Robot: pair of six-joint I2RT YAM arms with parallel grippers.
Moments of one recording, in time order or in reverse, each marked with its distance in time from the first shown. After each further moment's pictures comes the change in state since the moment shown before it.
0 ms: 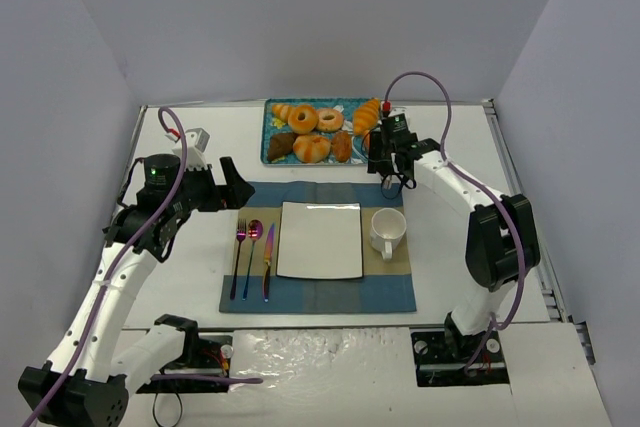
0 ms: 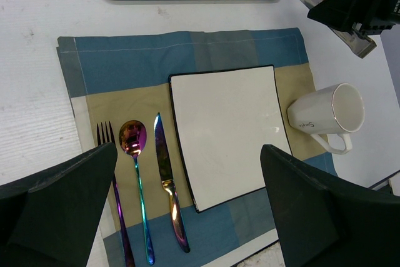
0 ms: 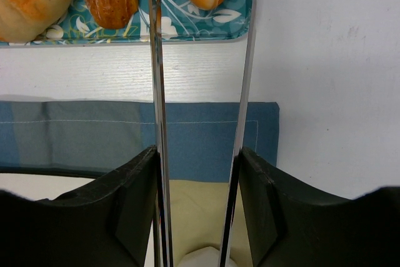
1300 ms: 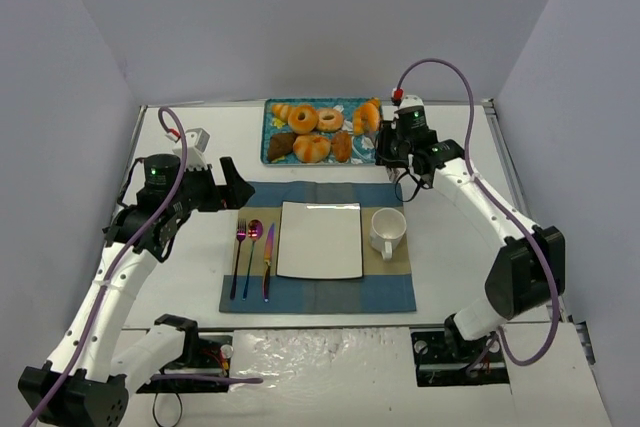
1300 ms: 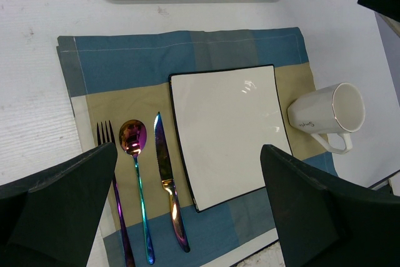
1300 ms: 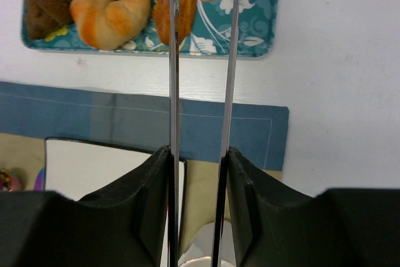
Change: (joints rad) left arm 0.000 0.000 0.000 -0.002 0.000 0.000; right arm 0.002 -0.196 -0.013 -0.027 -0.074 -0.014
